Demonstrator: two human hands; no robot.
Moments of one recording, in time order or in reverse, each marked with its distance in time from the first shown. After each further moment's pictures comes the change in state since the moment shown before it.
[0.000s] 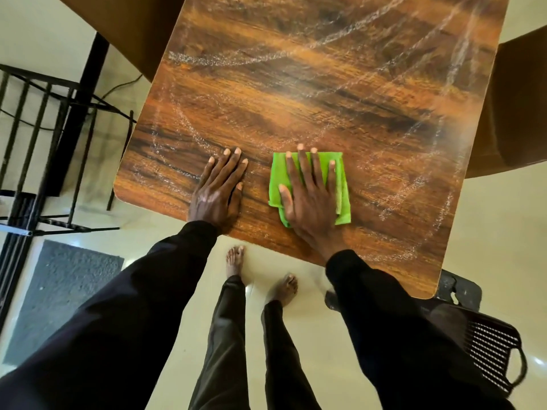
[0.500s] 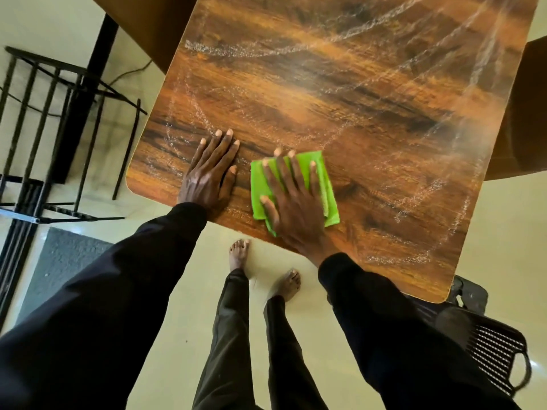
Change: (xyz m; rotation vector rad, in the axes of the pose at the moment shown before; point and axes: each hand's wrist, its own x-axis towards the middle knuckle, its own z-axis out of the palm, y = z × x) left_hand 0.005 -0.045 -0.019 -0.006 0.008 -0.007; right_hand -0.002 -0.050 0.012 0.017 -0.061 -0.168
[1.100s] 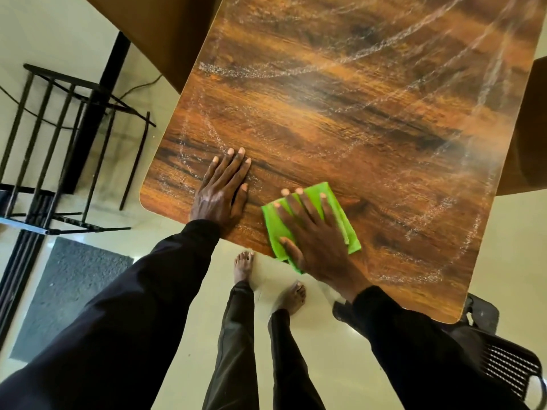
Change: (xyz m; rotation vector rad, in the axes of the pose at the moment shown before) left_hand 0.003 0.002 -0.004 0.010 -0.012 -0.028; right_hand -0.037 0.026 0.007 -0.062 -0.054 -0.203
